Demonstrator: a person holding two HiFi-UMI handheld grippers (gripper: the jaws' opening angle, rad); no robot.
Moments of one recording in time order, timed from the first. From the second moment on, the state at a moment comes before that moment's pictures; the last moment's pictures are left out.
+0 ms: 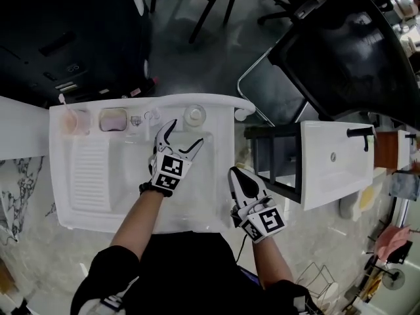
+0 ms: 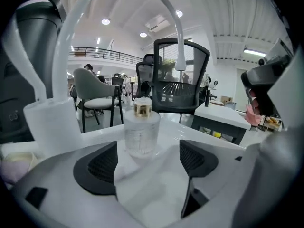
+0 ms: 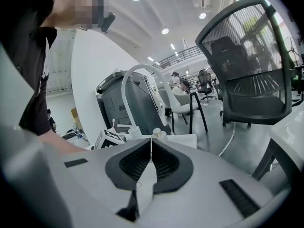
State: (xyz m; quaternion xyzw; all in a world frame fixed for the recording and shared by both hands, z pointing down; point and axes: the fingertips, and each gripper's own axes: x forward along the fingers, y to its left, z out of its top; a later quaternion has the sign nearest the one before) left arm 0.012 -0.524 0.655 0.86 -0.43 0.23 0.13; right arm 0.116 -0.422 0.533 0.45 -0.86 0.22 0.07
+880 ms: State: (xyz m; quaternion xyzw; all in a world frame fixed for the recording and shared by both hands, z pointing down) left arm -0.122 -0.420 0.533 0.85 -0.50 0.10 0.15; right arm 0.048 -0.397 0.478 0.46 -0.87 0.17 0.02
